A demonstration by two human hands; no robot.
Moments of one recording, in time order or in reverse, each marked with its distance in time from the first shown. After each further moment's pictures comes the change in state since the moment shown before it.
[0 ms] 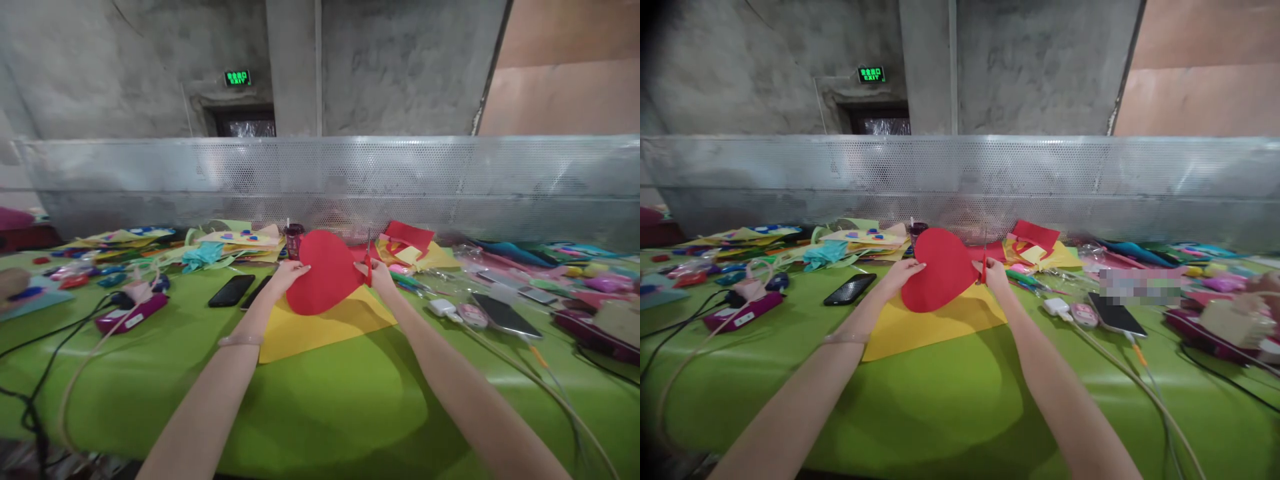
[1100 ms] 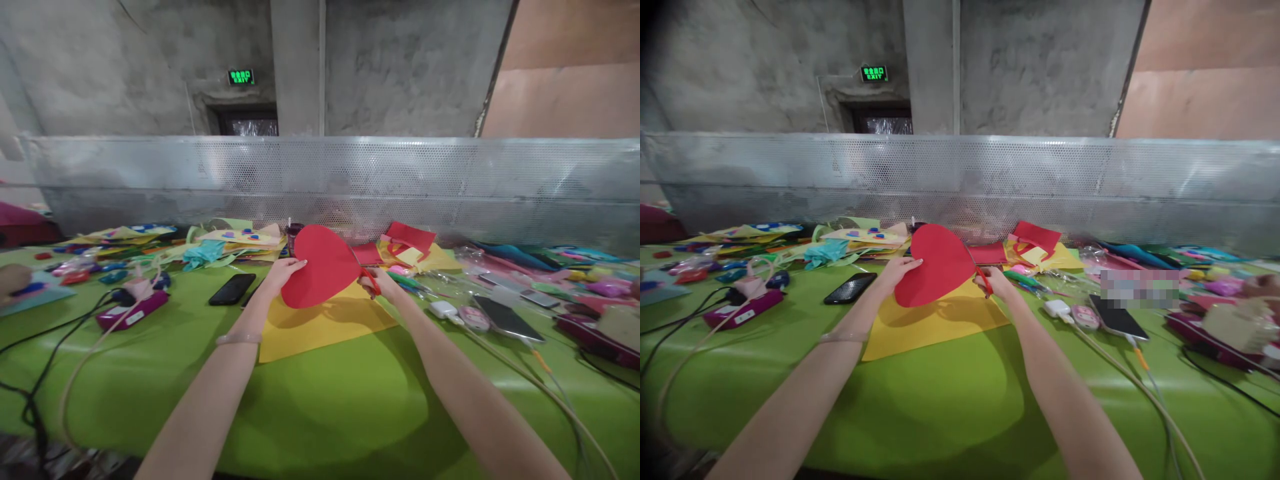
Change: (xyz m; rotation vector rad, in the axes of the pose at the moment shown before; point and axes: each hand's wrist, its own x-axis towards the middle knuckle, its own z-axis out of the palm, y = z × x) left_hand 0.004 0.001 -0.010 -0.127 -0.055 -0.125; right_hand -0.015 -0.012 -0.015 -0.280 -0.292 0.081
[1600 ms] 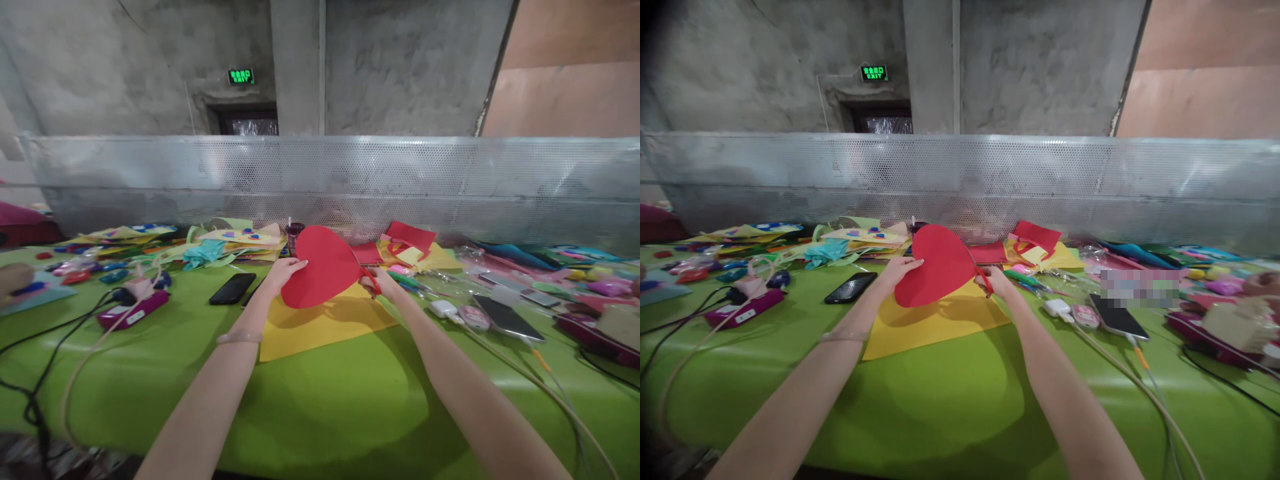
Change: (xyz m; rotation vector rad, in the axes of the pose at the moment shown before) left_hand 0.000 0.000 0.000 0.029 -0.010 -0.013; right_hand 0.003 0.004 -0.002 -0.020 -0.028 -0.003
